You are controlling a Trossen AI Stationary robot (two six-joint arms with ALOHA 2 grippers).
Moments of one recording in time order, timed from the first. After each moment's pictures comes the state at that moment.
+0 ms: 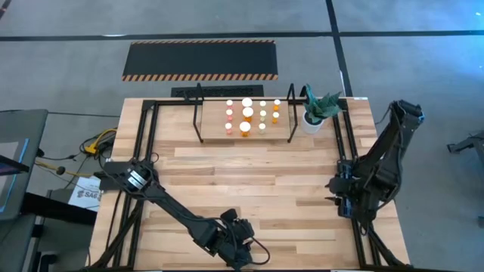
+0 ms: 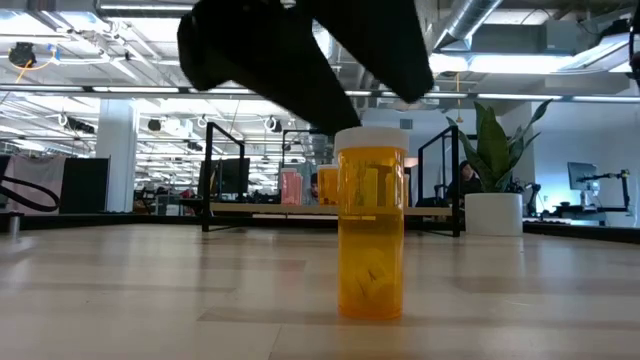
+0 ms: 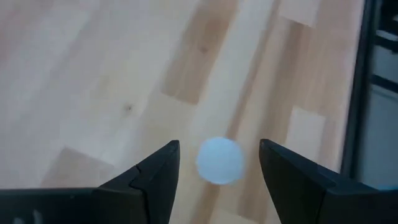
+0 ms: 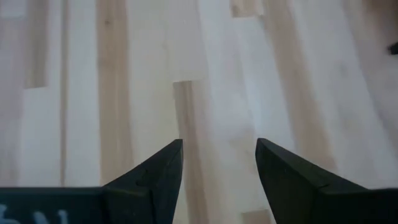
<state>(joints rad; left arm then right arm) -0.62 2.16 1.71 -0.60 -0.48 -0.90 1.05 0.95 0.74 -1.11 0.53 1.12</state>
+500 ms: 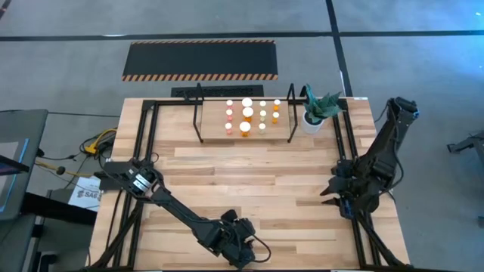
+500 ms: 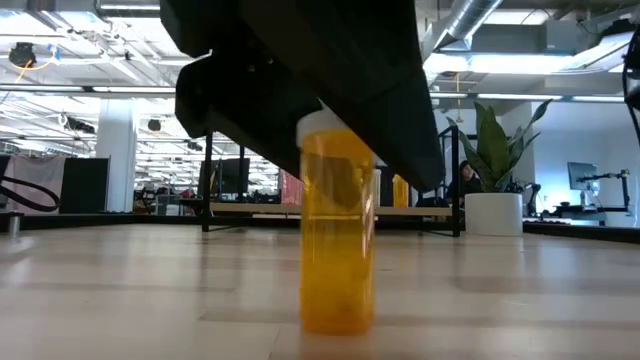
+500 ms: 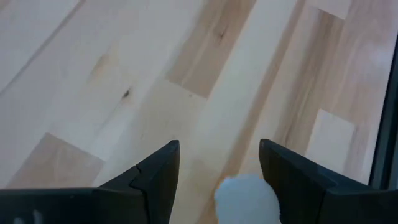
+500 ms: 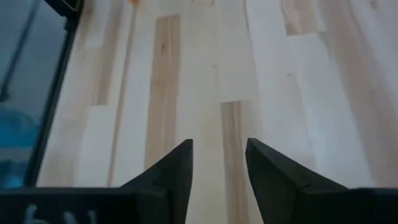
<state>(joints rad) -0.61 2.23 1.71 -0.58 -0.48 -0.99 1.05 0.72 0.48 -0.73 0.53 1.00</state>
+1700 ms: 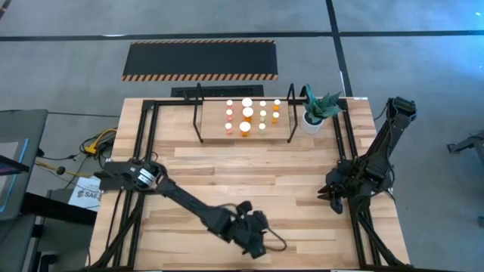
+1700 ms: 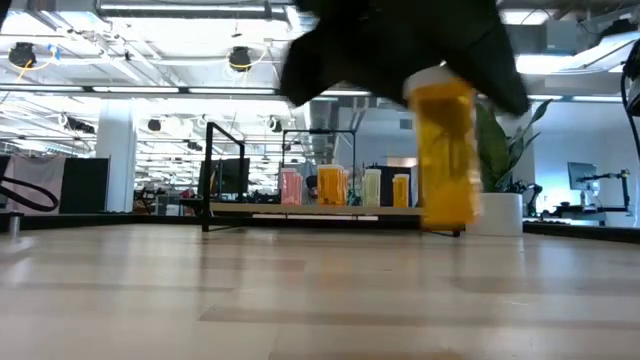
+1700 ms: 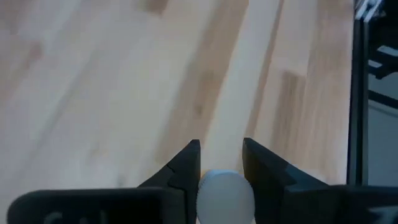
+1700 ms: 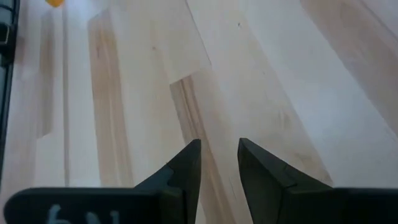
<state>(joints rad) -0.52 2.23 1.80 -0.51 -0.41 -0.76 1.04 0.67 0.24 -0.59 0.58 1.33</state>
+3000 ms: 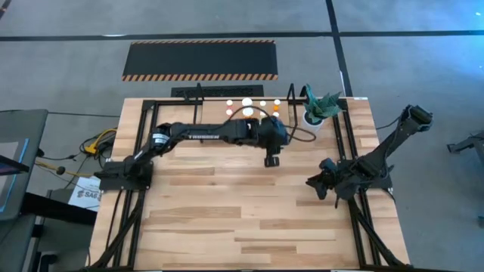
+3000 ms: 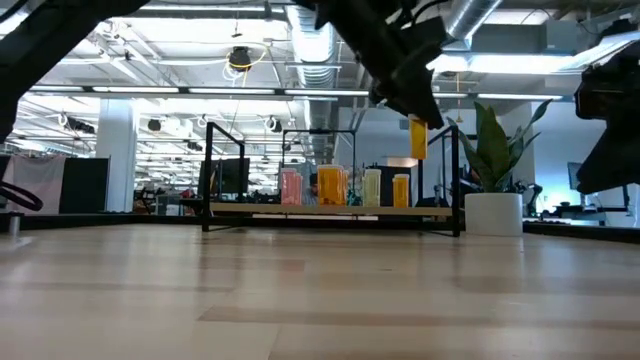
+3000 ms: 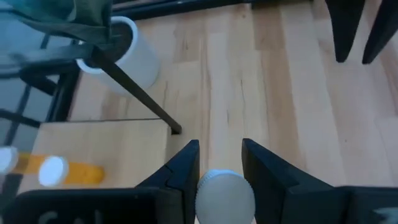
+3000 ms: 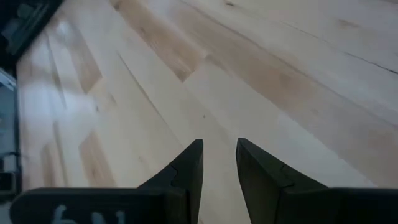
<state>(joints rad) 0.09 2.22 2.07 -0.64 -0.13 0.18 0.71 0.67 0.24 -0.44 0.63 1.38</state>
